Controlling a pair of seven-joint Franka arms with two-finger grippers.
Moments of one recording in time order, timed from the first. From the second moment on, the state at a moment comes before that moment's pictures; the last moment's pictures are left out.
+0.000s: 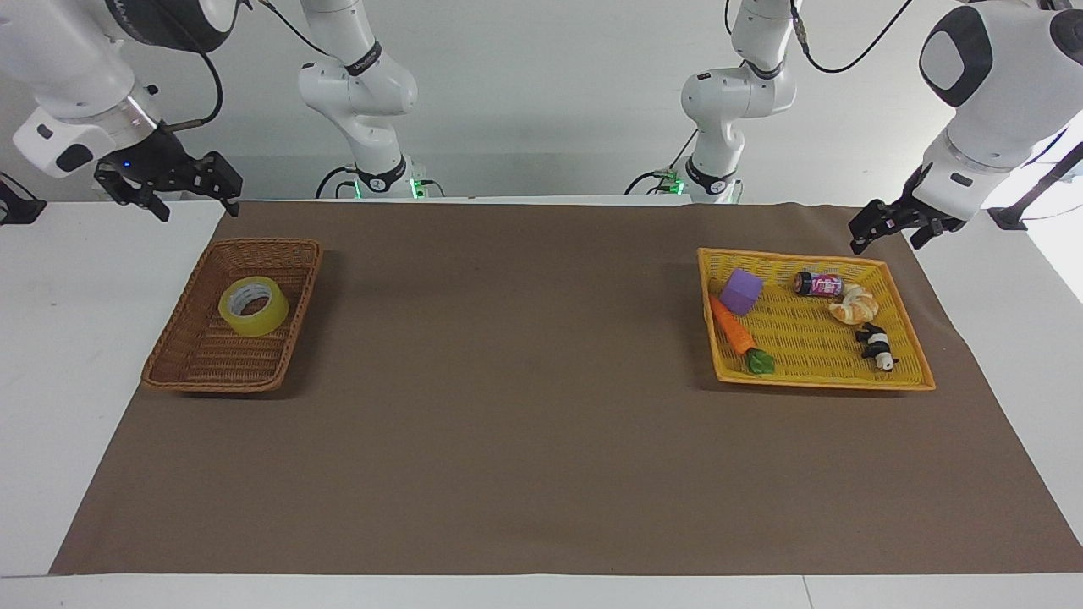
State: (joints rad) left arm 0.02 0.00 -0.04 -1.63 0.05 1.54 0.02; right arm -0.06 0.01 -0.05 -1.51 -0.04 1.38 -0.19
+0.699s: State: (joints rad) left arm 0.02 0.00 -0.04 -1.63 0.05 1.54 0.02; right arm -0.01 0.00 -0.11 -1.52 -0.04 1.36 -0.11
